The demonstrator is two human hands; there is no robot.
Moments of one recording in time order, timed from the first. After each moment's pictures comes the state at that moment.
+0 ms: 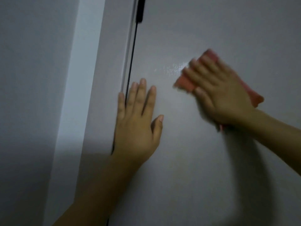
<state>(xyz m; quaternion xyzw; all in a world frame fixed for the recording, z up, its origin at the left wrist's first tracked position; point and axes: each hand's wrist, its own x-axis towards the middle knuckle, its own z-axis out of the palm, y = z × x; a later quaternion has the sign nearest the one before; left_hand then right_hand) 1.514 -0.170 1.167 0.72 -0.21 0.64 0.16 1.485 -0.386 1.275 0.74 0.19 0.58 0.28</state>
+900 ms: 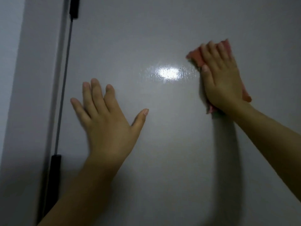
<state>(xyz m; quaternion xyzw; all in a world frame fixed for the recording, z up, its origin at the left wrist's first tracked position) 1.507 -0.242 1.185 0.72 -0.09 0.63 0.27 1.463 -0.486 1.302 0.74 0.06 0.66 0.12</state>
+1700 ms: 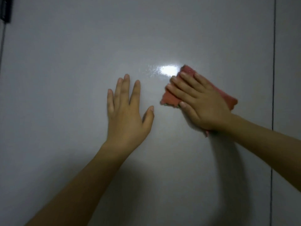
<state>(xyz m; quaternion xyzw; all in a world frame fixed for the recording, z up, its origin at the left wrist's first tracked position) 1.456 -0.417 1.201 0.74 -0.21 0.59 0.23 1.430 -0.642 1.265 0.74 0.21 0.56 0.31</state>
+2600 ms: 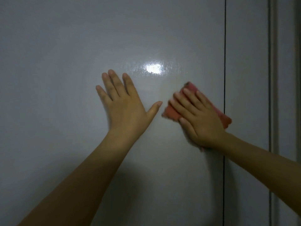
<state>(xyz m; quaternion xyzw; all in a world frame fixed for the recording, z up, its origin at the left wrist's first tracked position) 1.436 -0.531 1.223 0.79 -0.11 0.58 0.18 1.406 -0.751 1.213 0.76 0.18 0.57 0.26</state>
